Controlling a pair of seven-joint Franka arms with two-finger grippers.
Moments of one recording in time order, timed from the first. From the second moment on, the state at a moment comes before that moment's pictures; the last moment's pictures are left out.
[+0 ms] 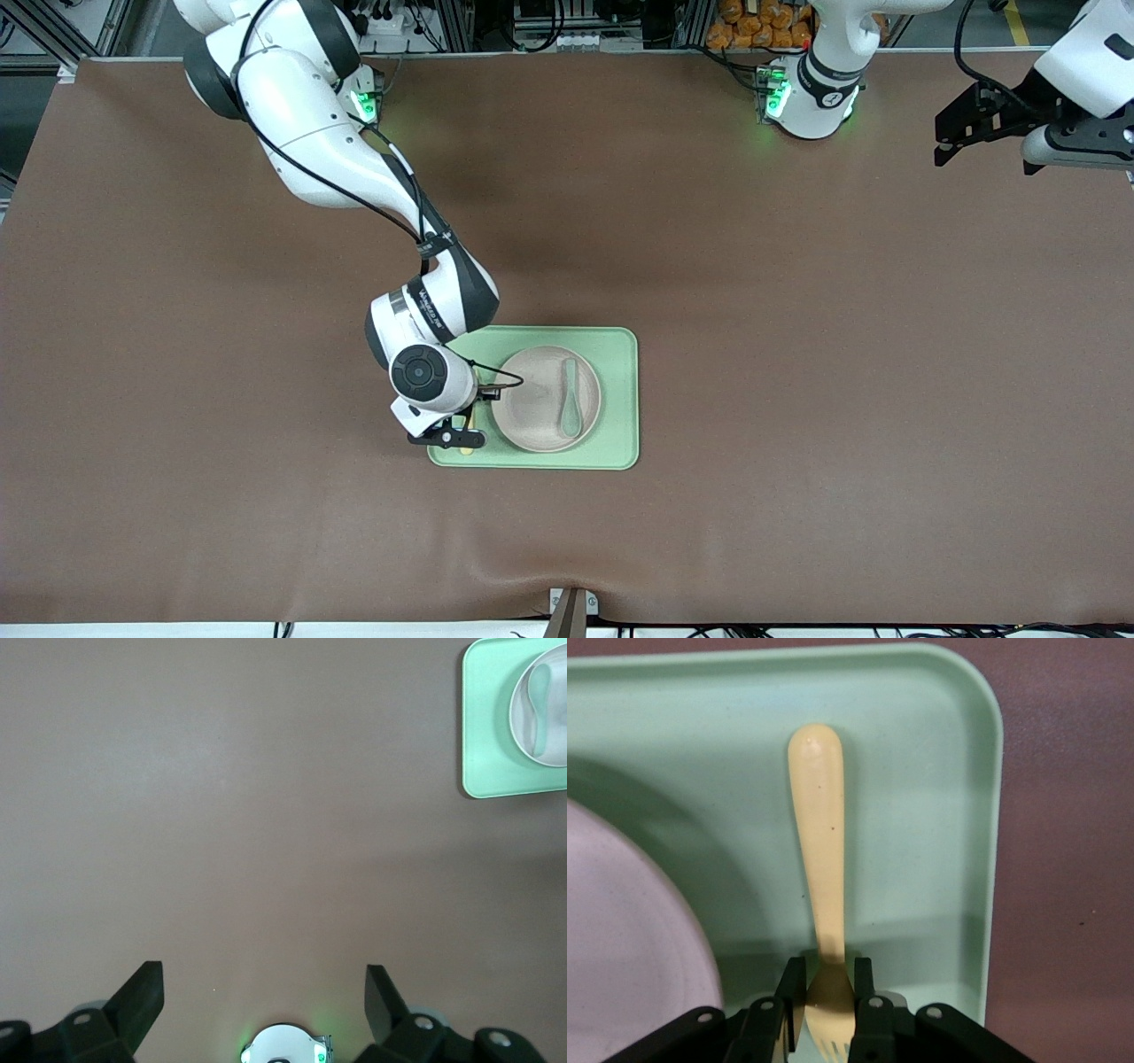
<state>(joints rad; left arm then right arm) -0.09 -0.07 -0.08 -1.48 0.00 1.36 -0.03 0.48 0.94 0.00 -1.22 0.06 2.04 0.51</state>
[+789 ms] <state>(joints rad) -0.08 -0.08 -0.08 -1.48 0.00 1.33 -0.03 0.12 0.75 0.27 -1.18 0.05 1.81 0.51</state>
